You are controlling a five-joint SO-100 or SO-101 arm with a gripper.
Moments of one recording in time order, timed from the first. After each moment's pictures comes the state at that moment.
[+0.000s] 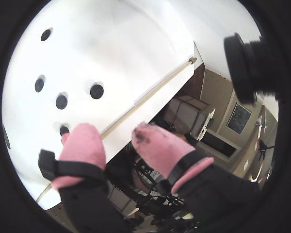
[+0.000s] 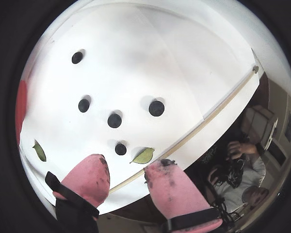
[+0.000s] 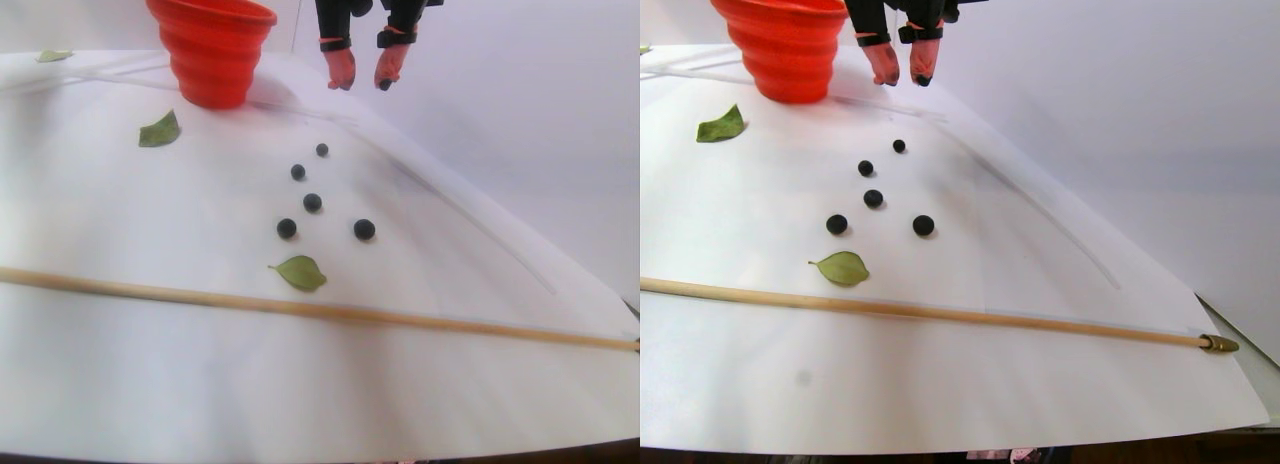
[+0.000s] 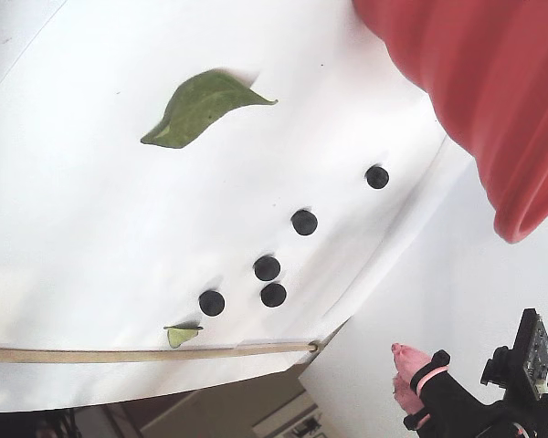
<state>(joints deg) 15.5 147.1 147.8 27.4 -73.6</state>
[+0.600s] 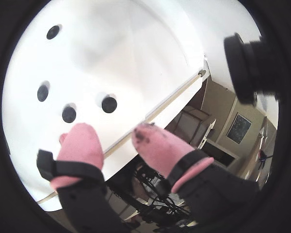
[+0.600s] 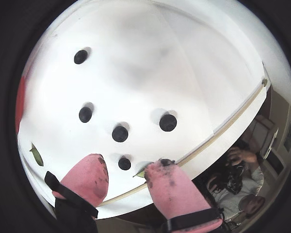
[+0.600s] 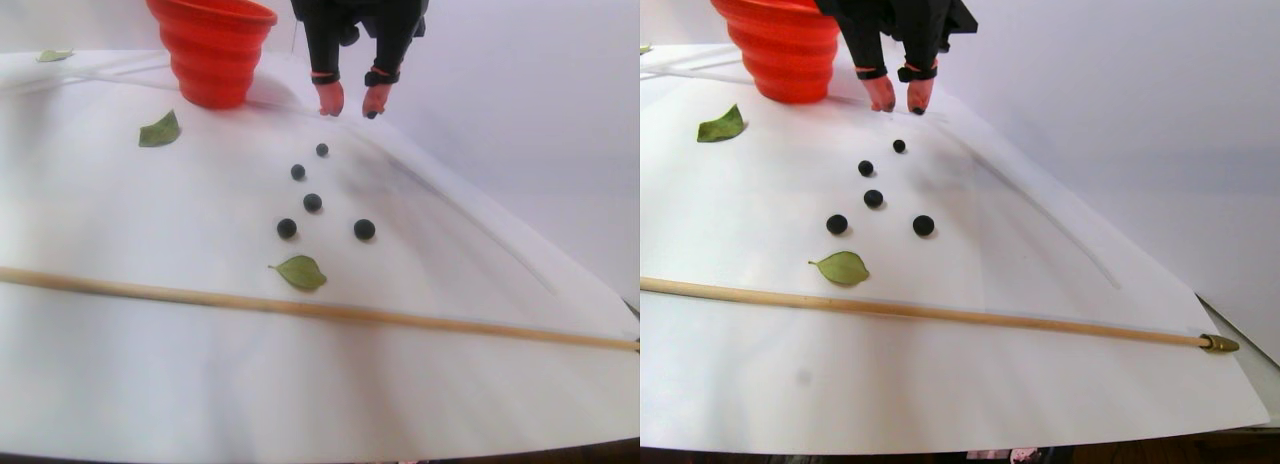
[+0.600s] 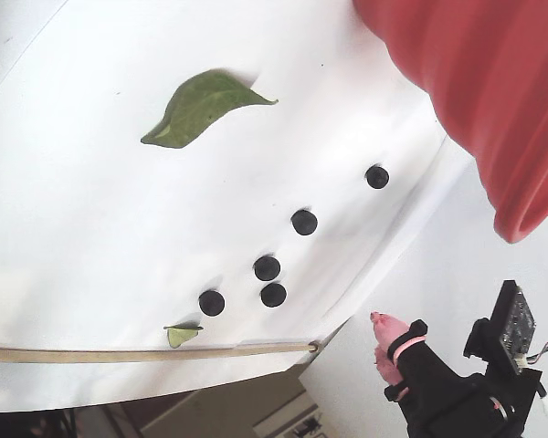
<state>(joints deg) 13.5 136.1 149.2 13.6 -74.1</state>
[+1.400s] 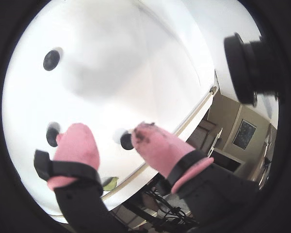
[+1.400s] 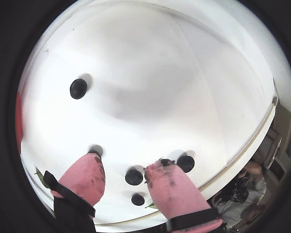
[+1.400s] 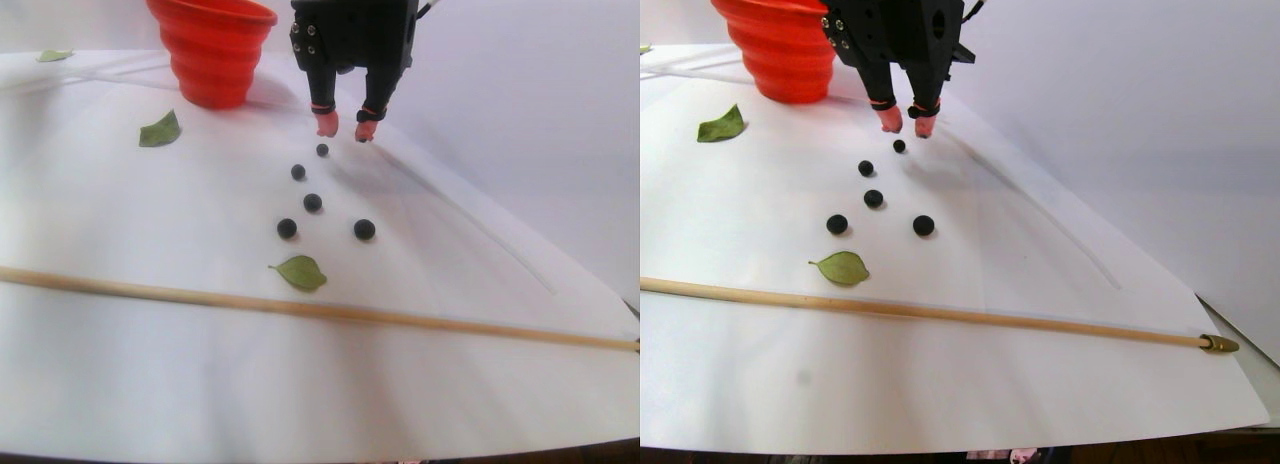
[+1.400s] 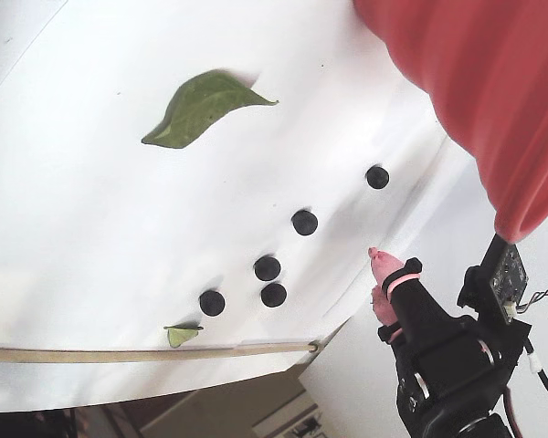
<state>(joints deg) 11.7 117.9 143.3 -5.8 -72.4</state>
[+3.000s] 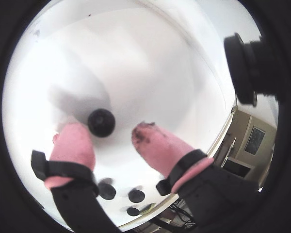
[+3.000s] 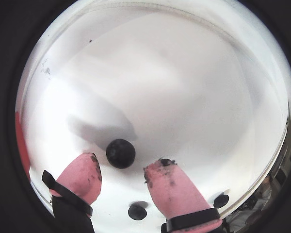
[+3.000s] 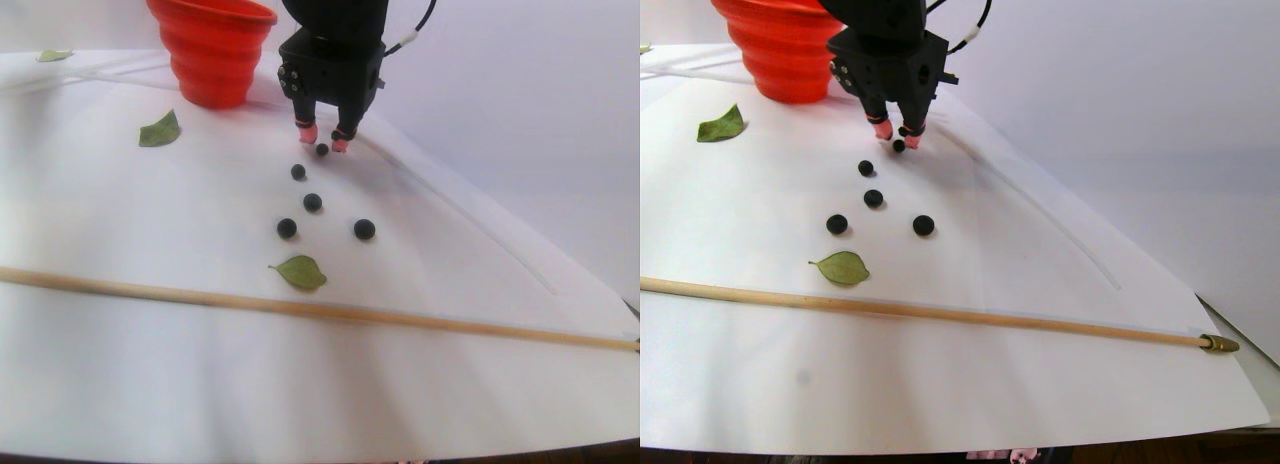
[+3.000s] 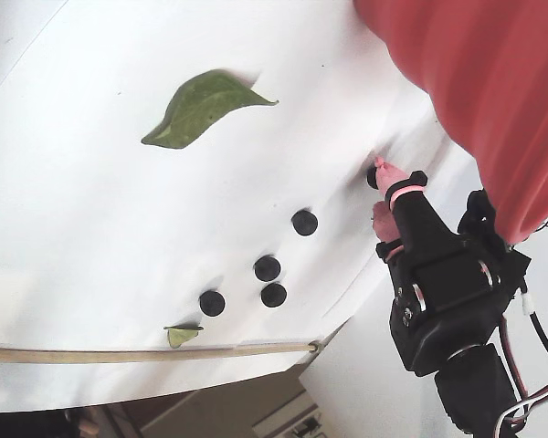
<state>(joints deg) 7.2 100.0 130.5 -17.7 -67.5</state>
